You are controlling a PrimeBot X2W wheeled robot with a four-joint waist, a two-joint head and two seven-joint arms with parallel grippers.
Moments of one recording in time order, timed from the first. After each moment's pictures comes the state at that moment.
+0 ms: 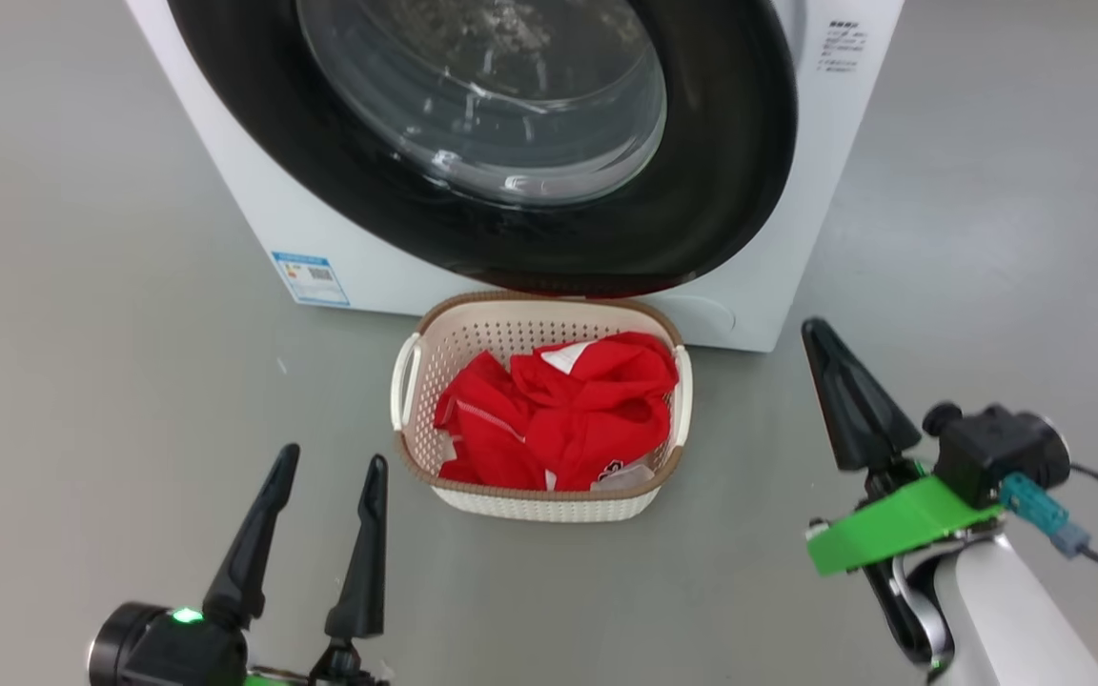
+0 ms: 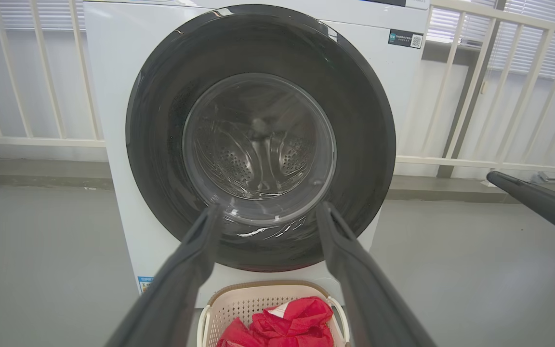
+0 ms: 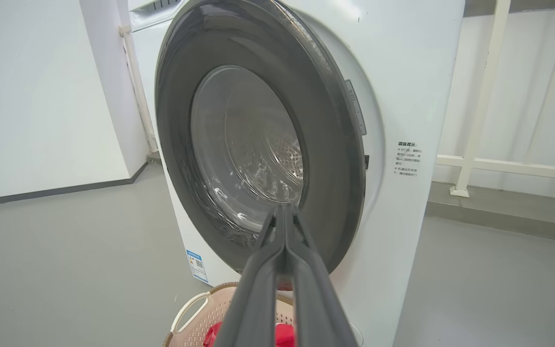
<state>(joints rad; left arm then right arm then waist) -0.02 0.05 -0.14 -0.07 -0.19 -0.04 -0.25 -0.24 -0.05 0.12 0.23 0.22 0.12 -0.26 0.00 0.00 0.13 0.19</state>
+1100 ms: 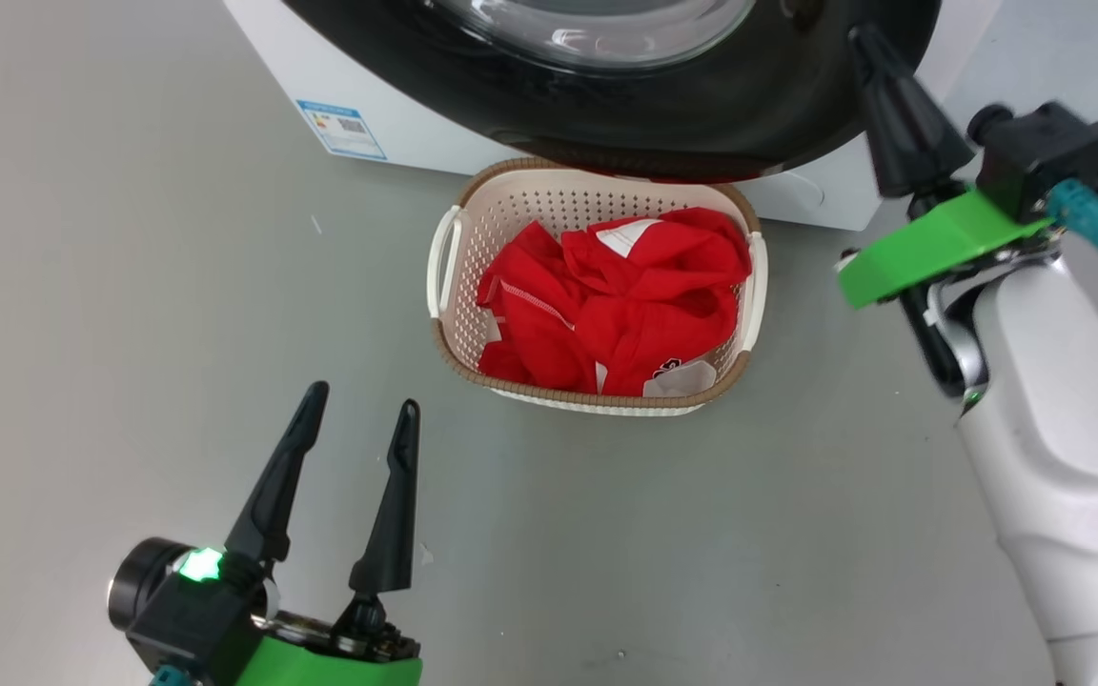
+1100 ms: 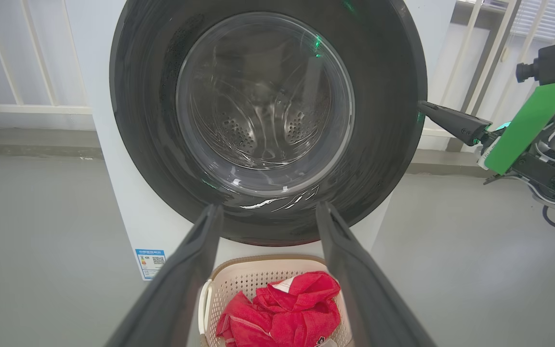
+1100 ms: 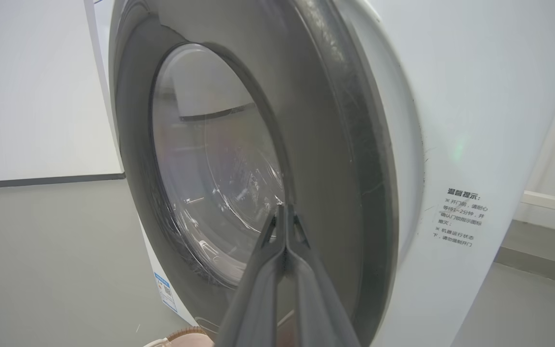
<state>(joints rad) -0.11 0.05 -0.18 -0.10 -0.20 -0.05 -0.25 -0.75 -0.10 0.14 0.51 0.18 0.12 -0.26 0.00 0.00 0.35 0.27</state>
